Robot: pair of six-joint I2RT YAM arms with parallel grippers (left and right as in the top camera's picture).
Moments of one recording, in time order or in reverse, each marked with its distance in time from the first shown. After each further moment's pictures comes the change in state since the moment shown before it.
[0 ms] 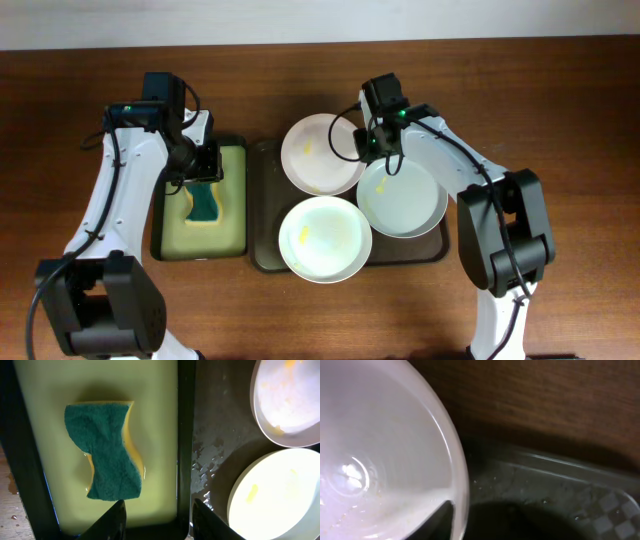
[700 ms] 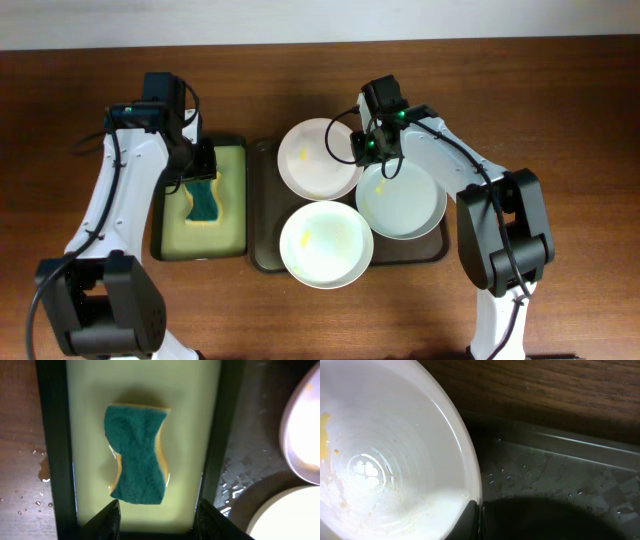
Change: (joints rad) left arm 0.000 0.000 -0.016 0.034 -0.127 -0.101; right arm 0.000 0.001 -0.008 -0.026 -0.099 0.055
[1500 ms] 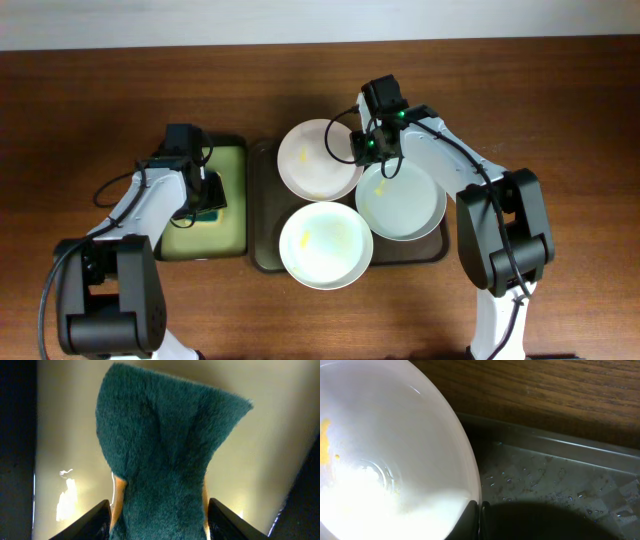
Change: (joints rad) left arm 0.000 0.005 -0.419 0.456 -0.104 -0.111; right arm 0.000 0.000 0.000 0.010 0.000 0.000
